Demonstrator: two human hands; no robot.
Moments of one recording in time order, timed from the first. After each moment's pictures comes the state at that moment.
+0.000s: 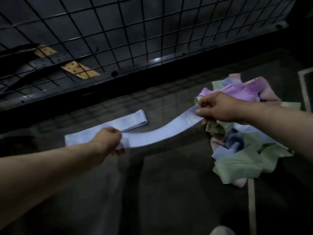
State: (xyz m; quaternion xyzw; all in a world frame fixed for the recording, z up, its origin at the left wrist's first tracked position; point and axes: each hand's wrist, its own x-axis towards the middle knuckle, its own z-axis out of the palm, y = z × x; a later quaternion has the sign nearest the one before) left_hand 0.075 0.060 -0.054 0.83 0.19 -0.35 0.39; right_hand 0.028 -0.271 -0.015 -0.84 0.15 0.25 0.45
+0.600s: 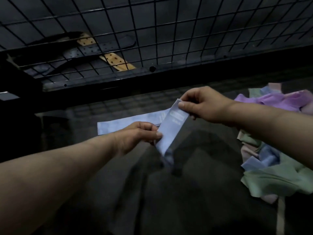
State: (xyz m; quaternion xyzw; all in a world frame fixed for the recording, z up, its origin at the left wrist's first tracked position) left_hand 0.077 0.103 -0.043 0.65 0.01 -0.47 0.60; right_hand 0.084 -0.141 -0.004 -0.85 0.00 0.20 0.49
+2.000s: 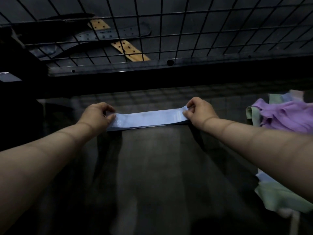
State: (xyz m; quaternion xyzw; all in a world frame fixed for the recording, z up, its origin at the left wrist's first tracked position) left_hand 0.138 0.228 -0.101 0.95 0.05 -0.16 0.26; right_hand 0.111 -0.100 -0.109 -0.91 0.17 0.16 0.33
